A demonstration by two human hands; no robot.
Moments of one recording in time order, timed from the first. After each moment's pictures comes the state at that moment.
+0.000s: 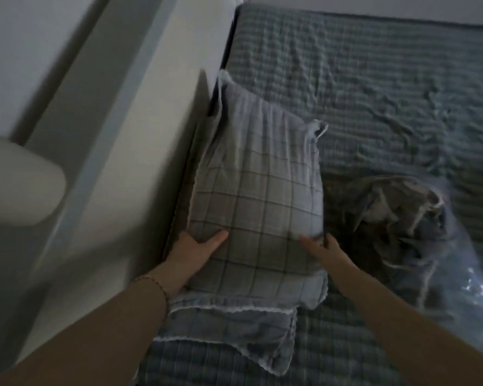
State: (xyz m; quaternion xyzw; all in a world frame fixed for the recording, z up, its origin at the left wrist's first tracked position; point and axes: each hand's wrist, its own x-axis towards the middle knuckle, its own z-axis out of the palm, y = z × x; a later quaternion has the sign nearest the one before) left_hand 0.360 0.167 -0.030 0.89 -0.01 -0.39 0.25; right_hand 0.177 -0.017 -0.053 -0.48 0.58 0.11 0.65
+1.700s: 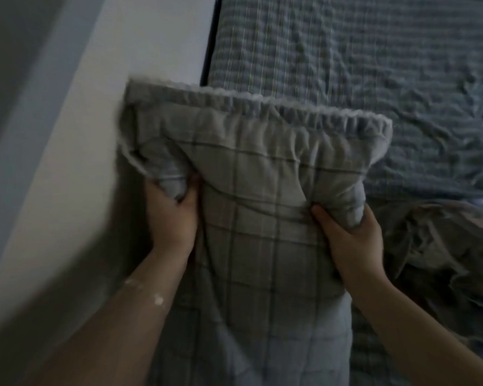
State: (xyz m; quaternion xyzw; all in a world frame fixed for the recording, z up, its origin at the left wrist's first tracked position) left_hand 0.487 0.052 -0.072 0.88 -0.08 -0.04 0.46; right_hand 0.296 -0.064 -0.060 -0.54 0.59 -0.19 0.57
